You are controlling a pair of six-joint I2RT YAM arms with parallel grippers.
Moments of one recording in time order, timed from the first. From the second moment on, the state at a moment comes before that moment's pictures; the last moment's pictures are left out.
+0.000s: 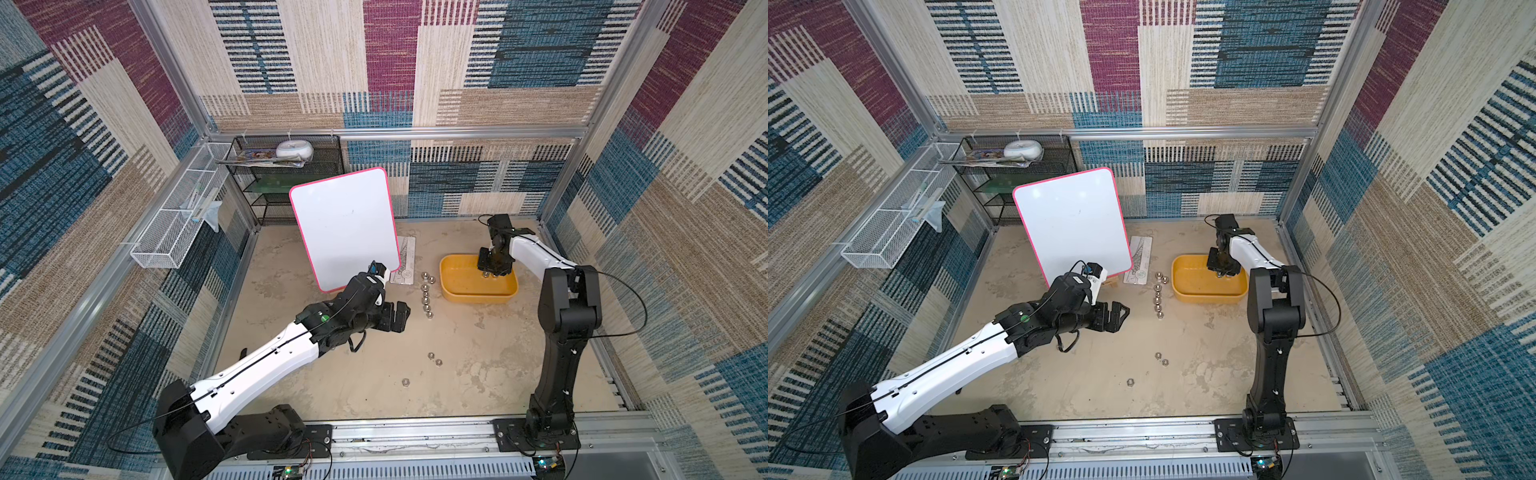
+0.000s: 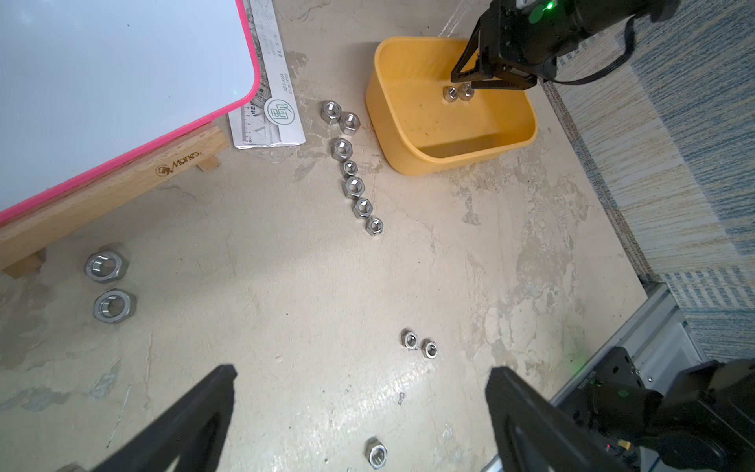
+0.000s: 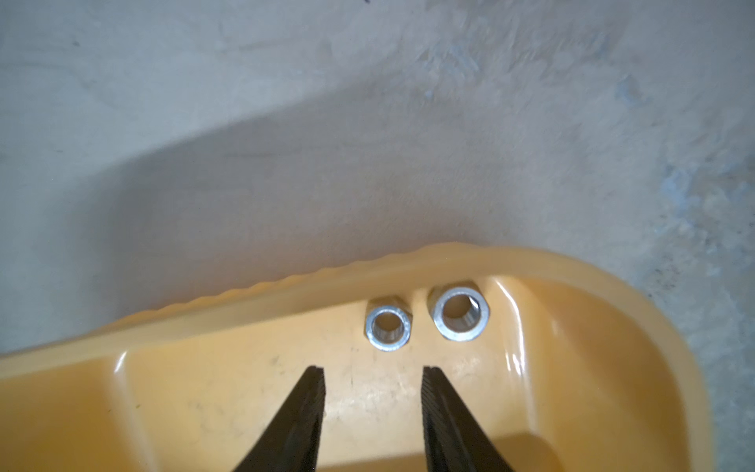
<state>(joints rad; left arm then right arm) -0.78 1.22 1.03 -0.54 -0.01 -0.49 0.11 2.03 1.62 -0.79 0.05 0.35</state>
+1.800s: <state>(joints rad) -0.69 1.01 0.92 -0.63 -0.16 -0.58 0.51 2.40 2.11 -0.99 0.06 0.26</state>
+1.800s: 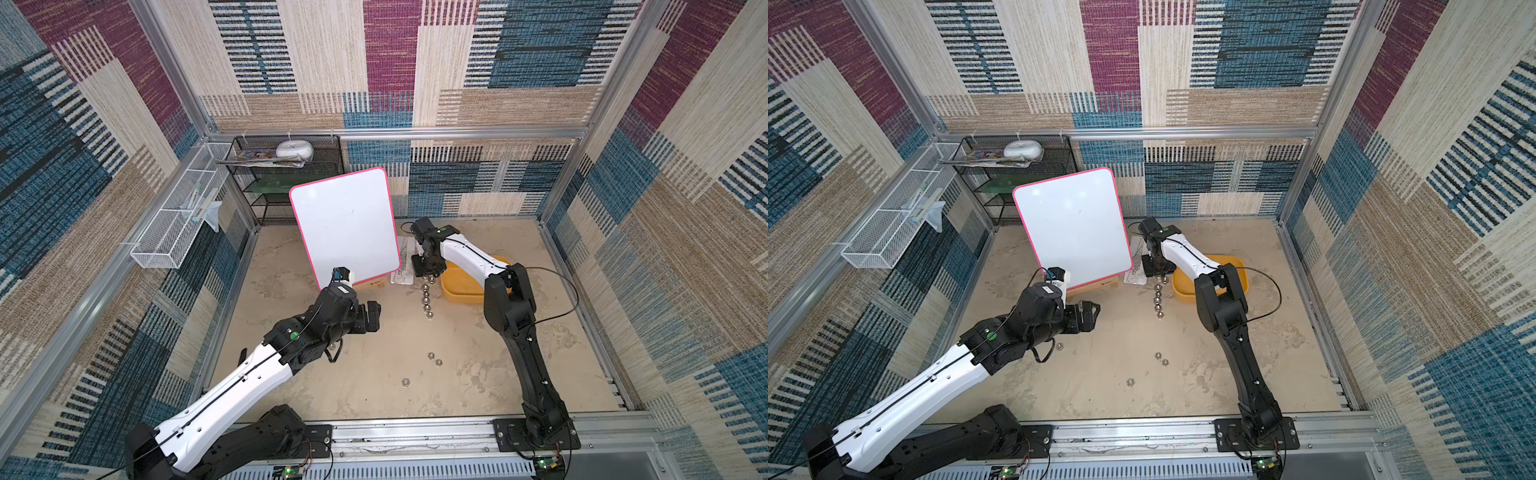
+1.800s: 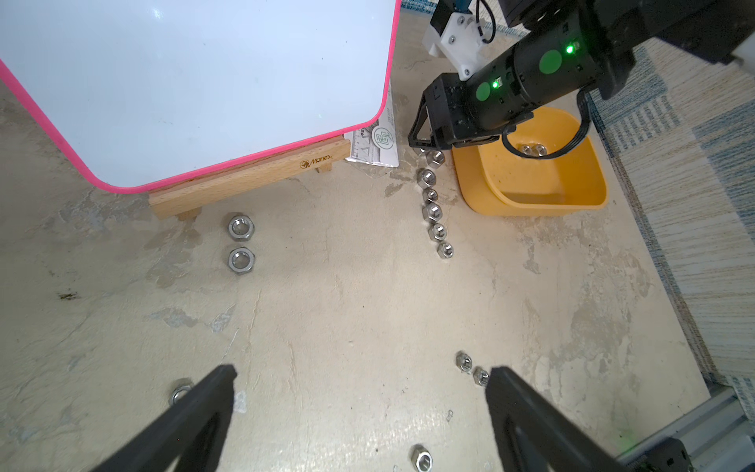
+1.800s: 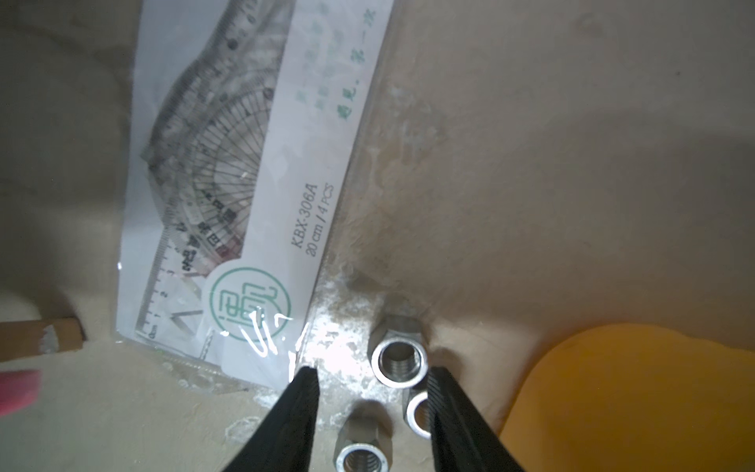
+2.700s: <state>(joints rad) -0.68 1.00 0.91 -0.63 -0.15 -0.58 0.52 2.44 2.11 -0.99 0.06 0.23</state>
